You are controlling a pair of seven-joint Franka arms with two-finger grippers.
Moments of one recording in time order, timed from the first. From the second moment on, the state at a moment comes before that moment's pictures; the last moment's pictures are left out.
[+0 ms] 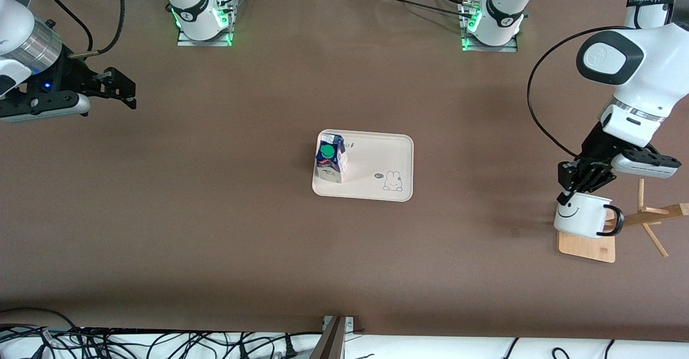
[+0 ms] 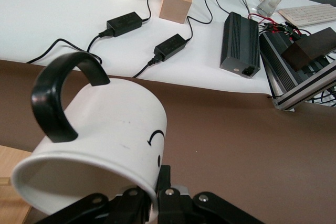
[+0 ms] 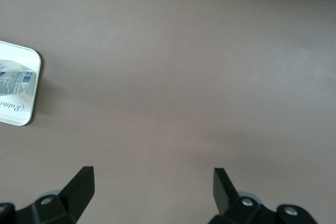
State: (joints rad) left arm 0.15 0.09 -0.20 -2.09 -0.56 2.77 0.34; right arm 0.16 0.01 -0.03 -1.63 -0.01 1.66 -0.05
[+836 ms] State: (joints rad) left arm 0.21 0.05 -0.18 -1.90 -0.50 2.12 0.35; right arm 0.16 0.01 -0.03 -1.63 -0.01 1.66 -0.05
